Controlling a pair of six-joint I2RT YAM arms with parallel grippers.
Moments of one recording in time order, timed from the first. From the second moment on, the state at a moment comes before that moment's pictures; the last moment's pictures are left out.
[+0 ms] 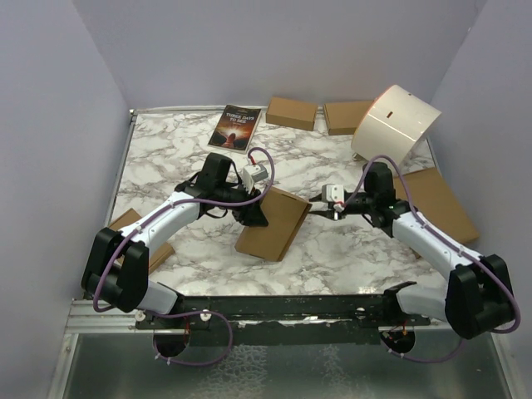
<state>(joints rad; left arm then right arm) -0.46 1.42 0.93 -0.36 0.85 0.10 0.33 1.24 0.69 -0.02 -0.99 -0.95</state>
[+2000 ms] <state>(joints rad) -0.46 1.42 0.93 -0.36 0.84 0.08 0.18 1.44 0.68 -0.01 -0.95 -0.12</state>
